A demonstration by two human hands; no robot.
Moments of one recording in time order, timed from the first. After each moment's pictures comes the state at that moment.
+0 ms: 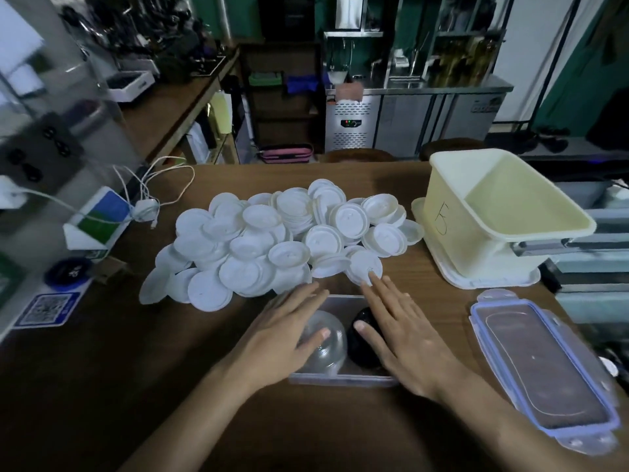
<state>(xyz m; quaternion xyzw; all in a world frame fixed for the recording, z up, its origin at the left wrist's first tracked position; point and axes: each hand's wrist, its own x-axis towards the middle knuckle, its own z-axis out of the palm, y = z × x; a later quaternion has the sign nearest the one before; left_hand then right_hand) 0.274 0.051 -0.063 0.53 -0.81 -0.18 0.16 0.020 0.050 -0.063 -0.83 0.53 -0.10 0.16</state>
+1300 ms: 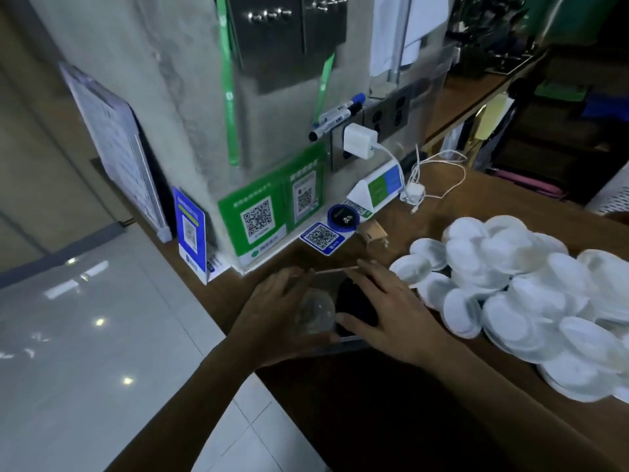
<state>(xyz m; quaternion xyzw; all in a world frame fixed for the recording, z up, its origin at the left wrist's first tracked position) 0.552 0.214 -0.063 0.83 -0.53 -0.03 0.18 0.392 0.020 -0.074 -0.97 0.13 -0.10 0.18</state>
